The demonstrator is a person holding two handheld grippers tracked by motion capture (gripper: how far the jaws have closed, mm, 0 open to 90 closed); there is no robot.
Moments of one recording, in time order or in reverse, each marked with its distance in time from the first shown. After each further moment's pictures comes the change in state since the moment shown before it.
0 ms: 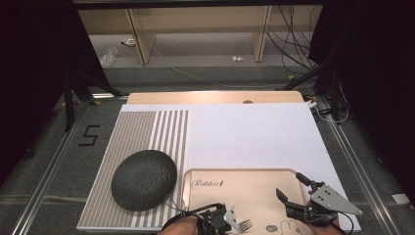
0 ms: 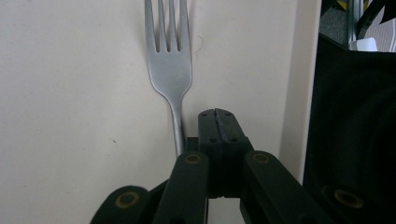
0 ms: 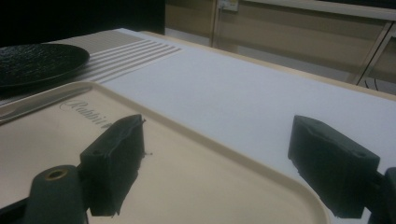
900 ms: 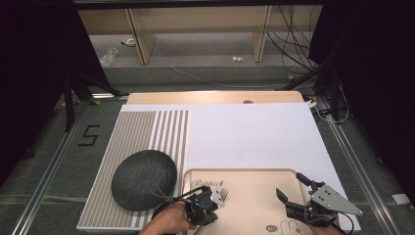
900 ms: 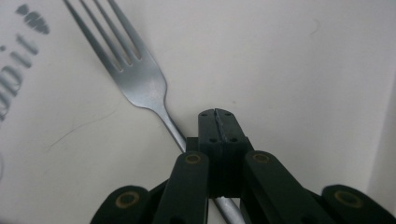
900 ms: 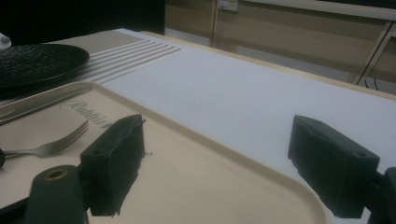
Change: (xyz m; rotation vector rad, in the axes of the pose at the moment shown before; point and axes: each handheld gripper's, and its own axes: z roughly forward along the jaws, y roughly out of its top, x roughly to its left) left arm 0.044 -0.017 -0.020 0.004 0.145 -0.120; right arm 0.000 0.000 -0.001 0.003 0.000 0.000
